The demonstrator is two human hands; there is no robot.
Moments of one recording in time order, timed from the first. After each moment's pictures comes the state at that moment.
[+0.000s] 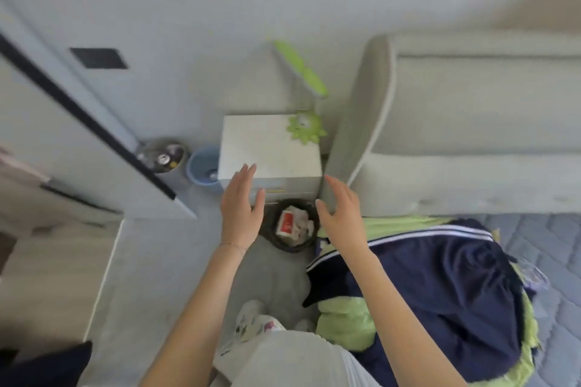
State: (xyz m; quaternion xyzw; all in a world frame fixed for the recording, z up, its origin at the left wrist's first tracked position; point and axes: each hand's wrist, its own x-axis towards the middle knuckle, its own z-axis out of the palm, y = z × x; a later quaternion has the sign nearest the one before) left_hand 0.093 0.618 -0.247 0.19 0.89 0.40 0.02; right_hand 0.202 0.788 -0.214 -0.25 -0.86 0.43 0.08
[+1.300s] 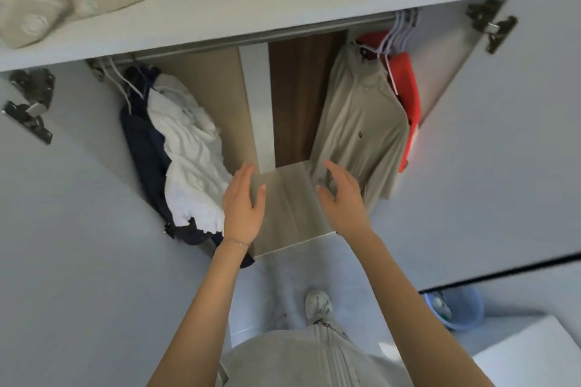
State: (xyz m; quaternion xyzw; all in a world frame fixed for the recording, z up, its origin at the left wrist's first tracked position) left_hand 0.039 -0.019 -0.212 -0.39 0.81 0.37 -0.26; right_hand -0.108 0.122 -0.173 0.37 -0.82 0.42 -0.16
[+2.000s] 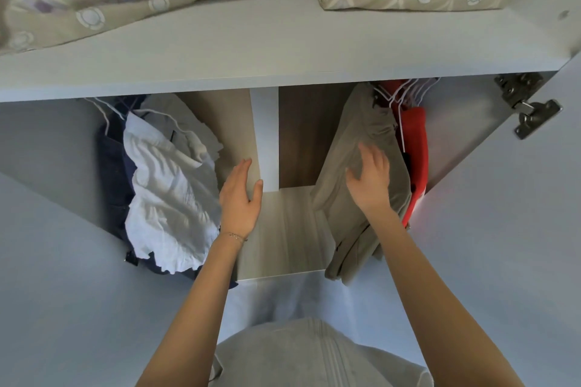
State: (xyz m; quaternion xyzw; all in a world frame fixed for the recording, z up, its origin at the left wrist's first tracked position) left_hand -0.095 -0.069 -0.201 -0.47 0.76 0.33 -0.29; right_hand -0.325 0.035 -0.179 0.39 -0.87 0.31 -0.07
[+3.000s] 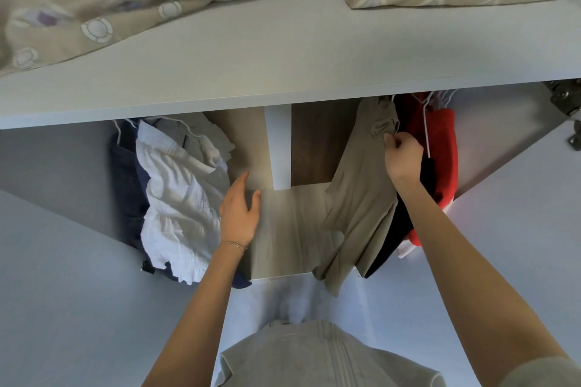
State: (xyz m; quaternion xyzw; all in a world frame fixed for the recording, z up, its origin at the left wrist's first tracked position) left_hand -0.070 -0.105 -0.223 -0.49 0.74 0.35 -0.28; right_hand -0.382 -0.022 -0.173 0.27 -0.85 0.45 -0.08
